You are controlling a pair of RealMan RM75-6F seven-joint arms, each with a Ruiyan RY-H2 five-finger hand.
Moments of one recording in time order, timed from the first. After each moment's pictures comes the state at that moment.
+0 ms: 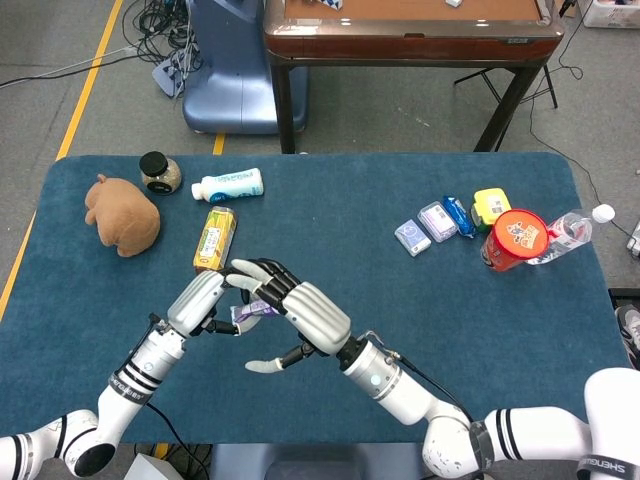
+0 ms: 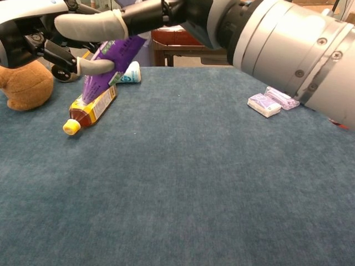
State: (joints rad) left arm -0.66 -1.31 -0.20 -1.80 1.45 1.13 -0.40; right arm 0.85 -1.58 0.28 -1.85 -1.43 1.08 0.15
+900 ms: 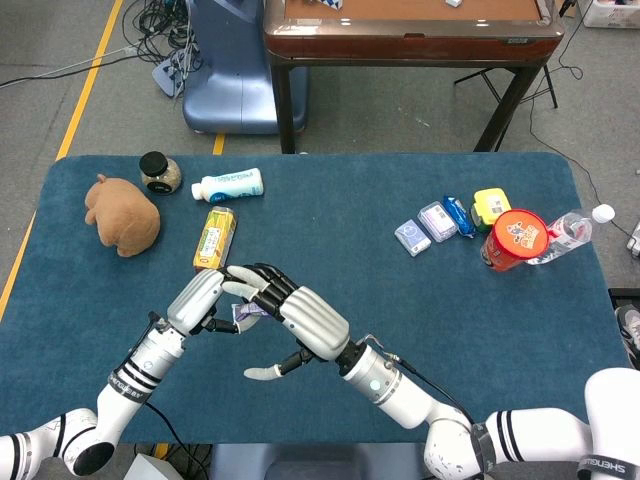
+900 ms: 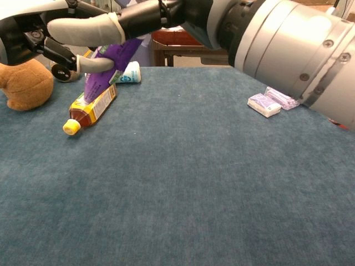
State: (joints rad) left arm -0.66 -1.30 -0.20 -1.80 1.46 1.13 -0.40; right arm 0.84 -1.57 0.26 -1.87 -1.45 1.09 0.13
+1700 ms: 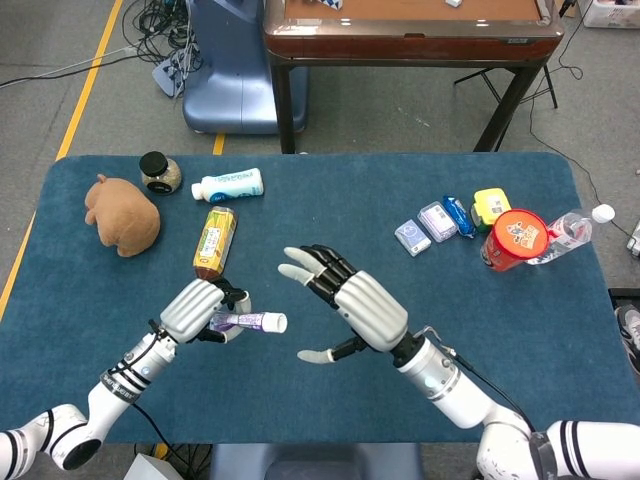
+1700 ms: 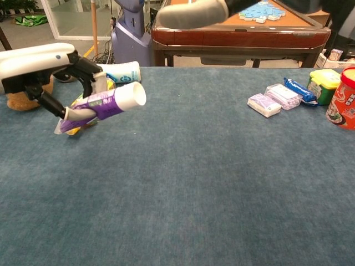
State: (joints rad) left arm -0.67 -1.32 -0.09 -1.61 1.56 1.08 -0.18; right arm 0.72 -1.30 0.22 -1.98 -1.51 1.16 0.04
